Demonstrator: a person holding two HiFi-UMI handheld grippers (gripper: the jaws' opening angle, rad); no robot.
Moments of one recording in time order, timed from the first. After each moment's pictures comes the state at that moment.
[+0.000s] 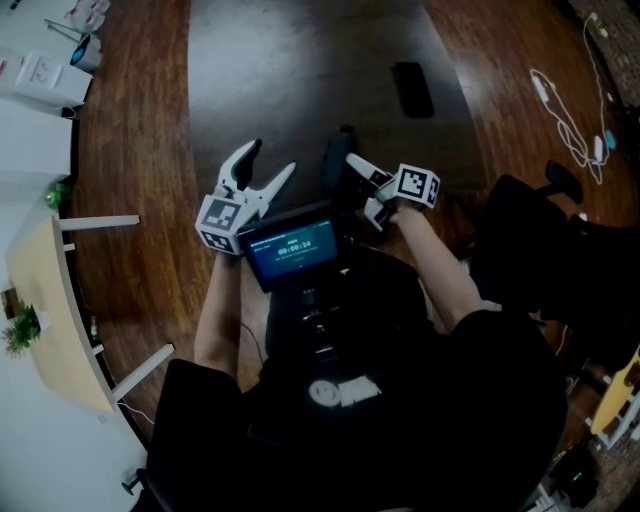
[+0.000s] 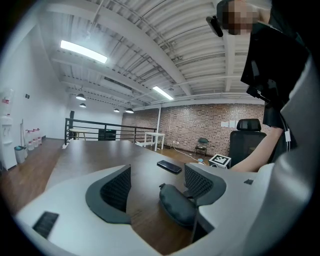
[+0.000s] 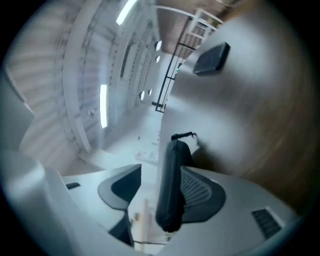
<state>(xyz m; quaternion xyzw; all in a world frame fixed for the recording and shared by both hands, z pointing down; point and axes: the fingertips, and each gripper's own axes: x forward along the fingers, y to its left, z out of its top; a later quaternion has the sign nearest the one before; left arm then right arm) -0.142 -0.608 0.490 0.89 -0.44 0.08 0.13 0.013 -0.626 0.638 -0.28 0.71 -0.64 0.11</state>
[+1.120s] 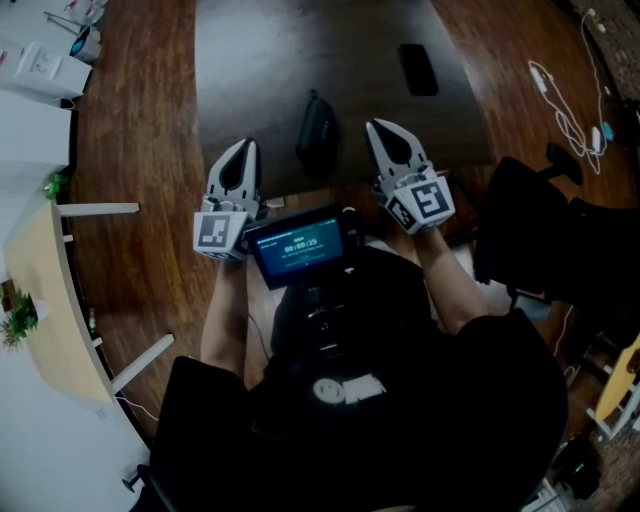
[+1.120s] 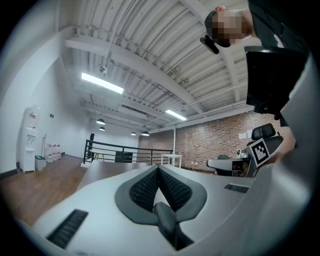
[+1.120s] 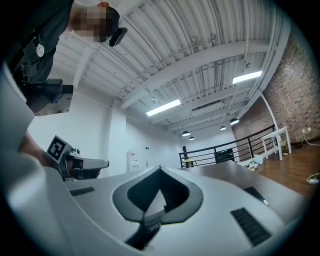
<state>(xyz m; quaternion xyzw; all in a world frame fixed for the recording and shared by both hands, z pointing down) -0.198 -0.576 0.449 0.84 -0.54 -0.03 0.07 0.003 -0.602 0.460 -0.41 0.91 -0.07 0.05</state>
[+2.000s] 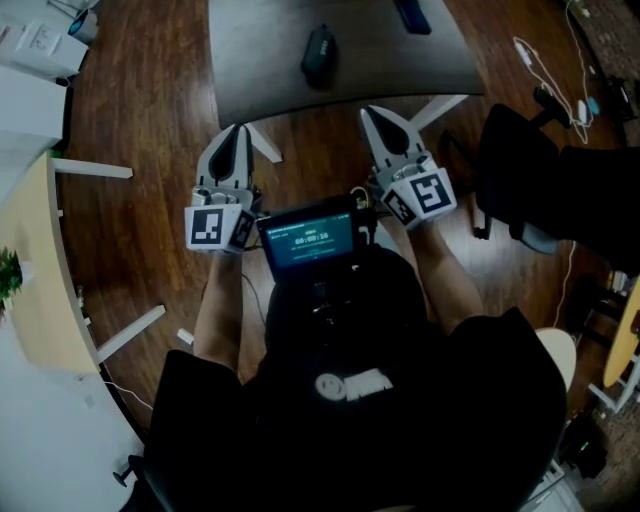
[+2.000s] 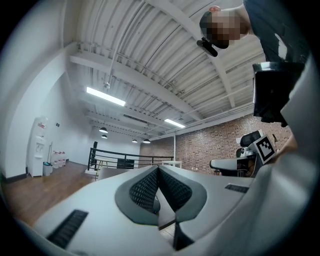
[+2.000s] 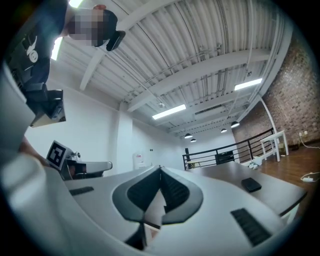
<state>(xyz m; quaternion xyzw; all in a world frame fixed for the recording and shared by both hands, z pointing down) -0.250 -0.343 0.402 0.84 -0.54 -0.07 0.03 -0.059 -0.362 0.407 -0.41 0.91 -0.06 0.06</state>
